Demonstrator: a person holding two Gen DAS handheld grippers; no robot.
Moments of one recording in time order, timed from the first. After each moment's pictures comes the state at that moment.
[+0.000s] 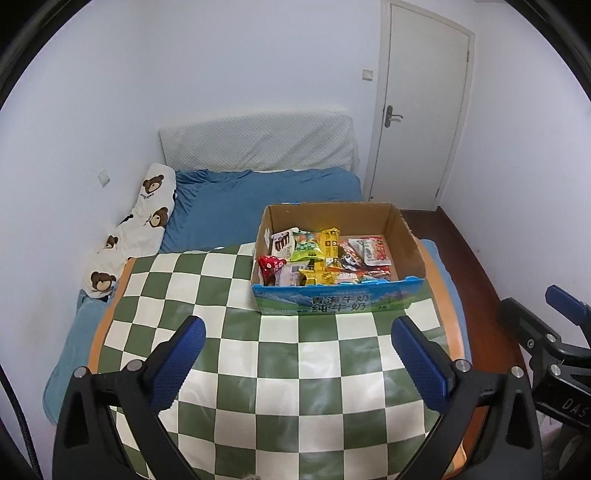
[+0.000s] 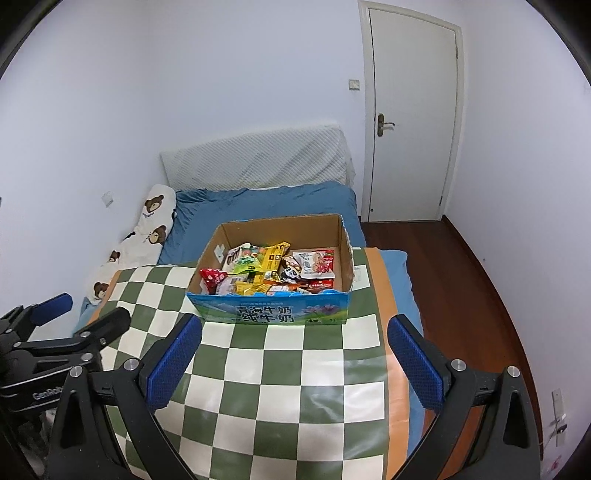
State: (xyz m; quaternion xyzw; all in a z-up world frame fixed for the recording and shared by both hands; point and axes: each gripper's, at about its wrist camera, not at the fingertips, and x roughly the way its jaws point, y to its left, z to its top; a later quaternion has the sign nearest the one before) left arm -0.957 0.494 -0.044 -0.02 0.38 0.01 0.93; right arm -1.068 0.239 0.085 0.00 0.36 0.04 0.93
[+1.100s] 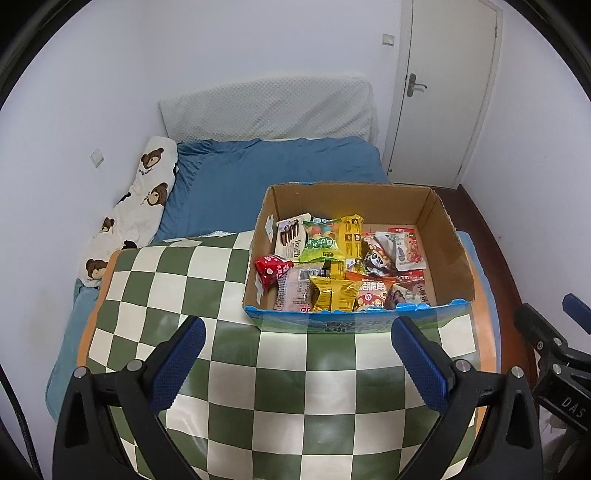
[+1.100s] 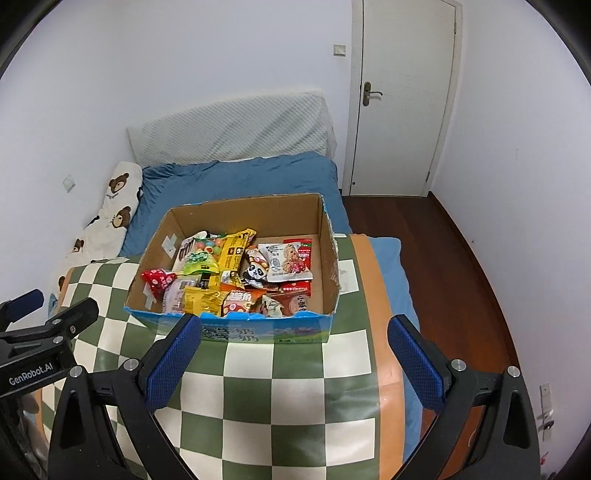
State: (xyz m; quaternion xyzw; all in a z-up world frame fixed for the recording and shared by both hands) left arm -0.834 0.494 -0.097 -0.02 0.44 0.03 0.90; right arm -0.929 0.227 0.014 -0.02 0.42 -0.01 0.91
